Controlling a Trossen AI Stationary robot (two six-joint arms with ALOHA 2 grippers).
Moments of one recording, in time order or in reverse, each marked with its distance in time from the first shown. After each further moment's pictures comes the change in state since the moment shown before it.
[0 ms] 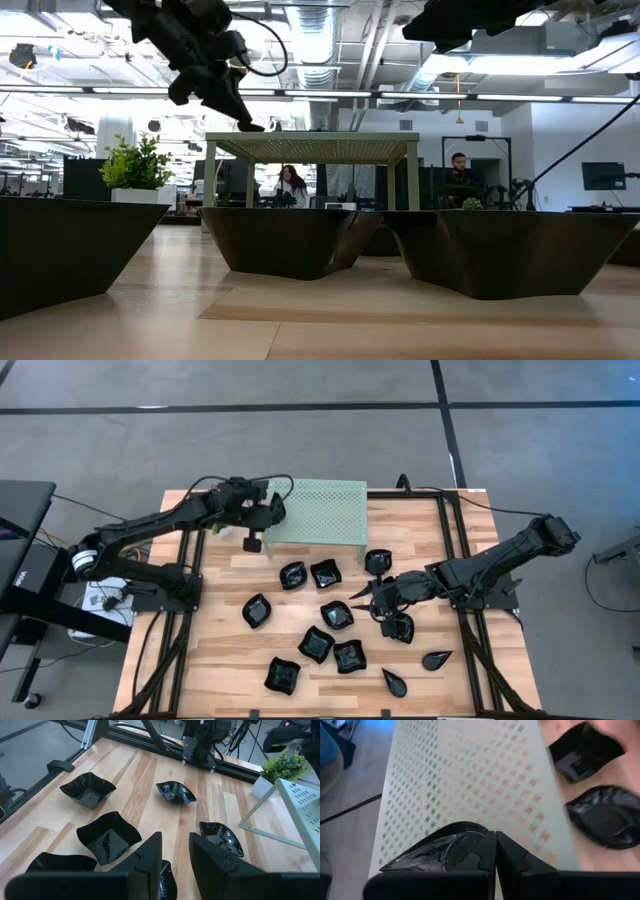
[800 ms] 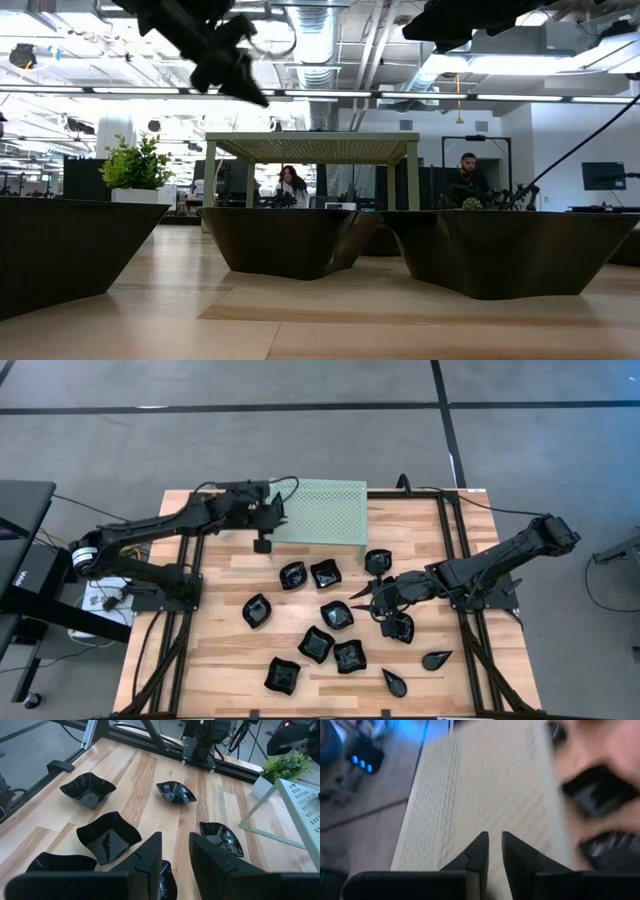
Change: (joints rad) left arm -0.135 0.004 -0.001 0.150 -0.126 -0.146; right arm 0.000 0.000 0.000 0.001 0.000 0.002
